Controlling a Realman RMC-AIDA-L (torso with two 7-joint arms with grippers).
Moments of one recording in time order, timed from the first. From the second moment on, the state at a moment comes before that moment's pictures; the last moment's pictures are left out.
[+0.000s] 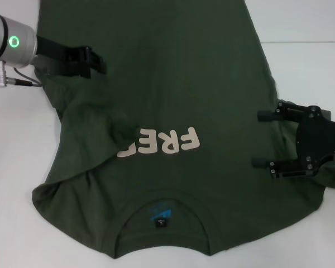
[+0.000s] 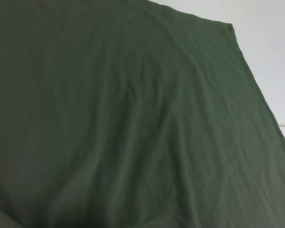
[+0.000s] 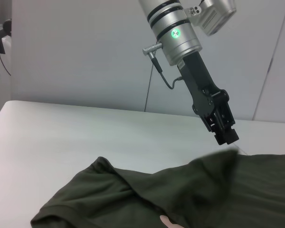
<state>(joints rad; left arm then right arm) -0.88 -2.08 0.71 0.91 2.64 1.28 -2.74 0.47 2.07 -0.62 -0.81 -2.06 -1.73 0.99</state>
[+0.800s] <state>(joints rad) -0.64 -2.13 0.72 0.99 2.15 1.32 -2.28 0.45 2.07 -0.51 -0.82 -2.06 -1.74 1.07</state>
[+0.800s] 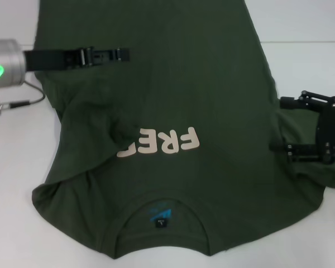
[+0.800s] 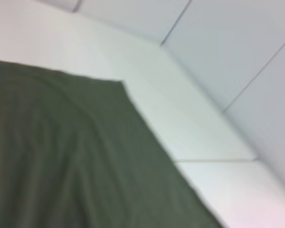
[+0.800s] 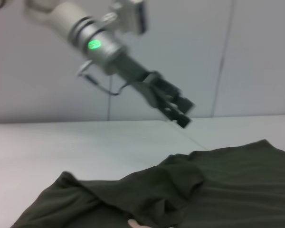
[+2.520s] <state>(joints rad) -0.37 -2.13 0.63 0.85 2.08 1.91 -1.19 0.61 2.06 -0.64 -1.42 -2.89 -1.99 2.53</state>
